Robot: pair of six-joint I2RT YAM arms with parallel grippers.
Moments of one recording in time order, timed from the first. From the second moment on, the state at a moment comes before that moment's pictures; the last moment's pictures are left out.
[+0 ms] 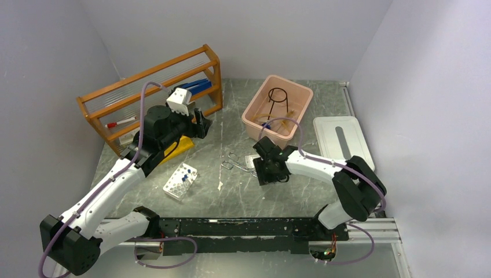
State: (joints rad) left arm -0.49 1.01 0.89 -0.12 0.03 -0.23; right arm 0.75 1.51 0.80 -0.55 0.08 0.44
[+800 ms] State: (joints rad) left arm -0.49 1.01 0.89 -0.12 0.03 -0.23; right arm 0.96 1.61 0.90 -0.65 0.09 0.51
